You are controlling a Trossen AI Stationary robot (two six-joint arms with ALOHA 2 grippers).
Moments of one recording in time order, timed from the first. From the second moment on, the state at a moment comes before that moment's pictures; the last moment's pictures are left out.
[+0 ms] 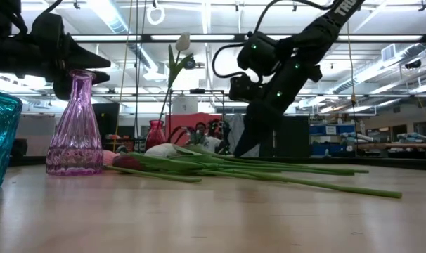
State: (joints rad) left arm -0.14 0.06 0.03 0.08 -0.61 -0.27; right arm -0.18 1.81 0.97 -0.08 0.01 -0.08
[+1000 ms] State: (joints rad) left arm -0.14 0.07 0.03 0.08 -0.62 -0.27; right arm -0.18 1.85 0.99 -0.07 -0.05 -0.11
